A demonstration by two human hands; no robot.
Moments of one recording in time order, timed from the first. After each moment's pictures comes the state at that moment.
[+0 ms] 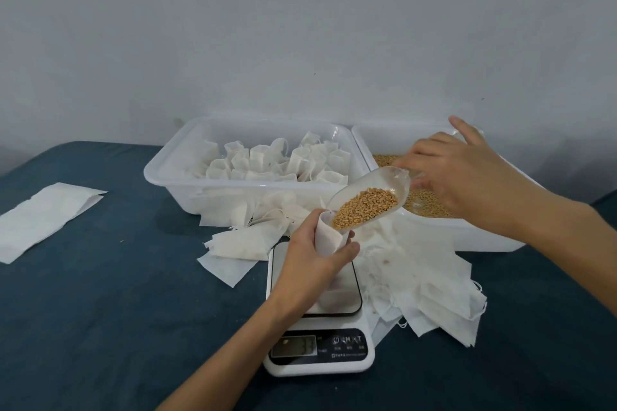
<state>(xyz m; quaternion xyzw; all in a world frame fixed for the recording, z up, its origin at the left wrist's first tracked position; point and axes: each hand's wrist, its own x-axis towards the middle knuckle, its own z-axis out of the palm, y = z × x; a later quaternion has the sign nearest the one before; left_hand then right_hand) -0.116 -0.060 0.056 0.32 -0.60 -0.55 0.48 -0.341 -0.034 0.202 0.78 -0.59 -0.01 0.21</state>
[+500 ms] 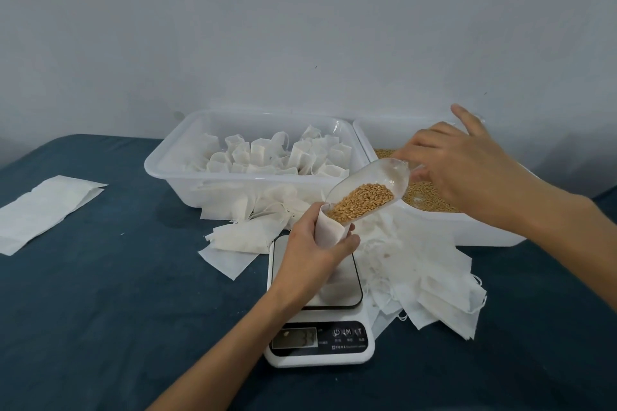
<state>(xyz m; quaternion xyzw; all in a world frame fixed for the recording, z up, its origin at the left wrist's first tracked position) -0.115 -0.062 0.055 0.33 -0.60 -0.54 0.49 -0.343 -0.042 0.194 0.80 -0.55 0.04 0.26</state>
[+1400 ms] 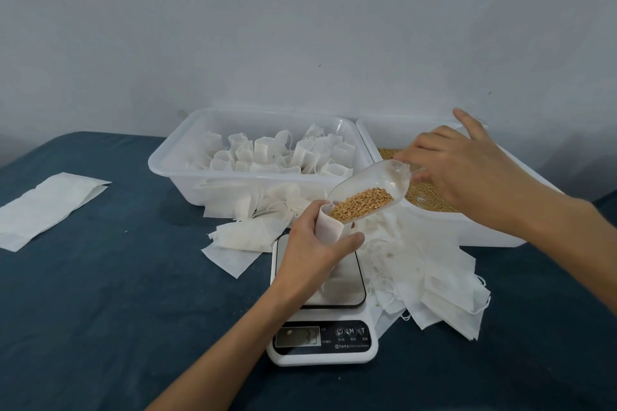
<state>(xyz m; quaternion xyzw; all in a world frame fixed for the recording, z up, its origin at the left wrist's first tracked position) -0.113 -0.064 0.054 0.38 -0.60 -0.53 0.47 -0.340 -0.042 0.187 0.81 -0.53 0.05 0.25</state>
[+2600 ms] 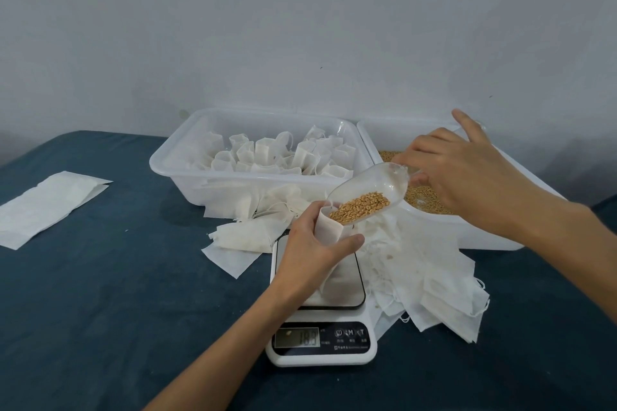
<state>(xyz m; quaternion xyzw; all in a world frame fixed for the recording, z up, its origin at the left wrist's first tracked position) -0.113 -0.066 0.052 0.39 -0.60 -0.52 0.46 -0.346 -0.050 0.180 0.82 -0.48 0.10 0.31</state>
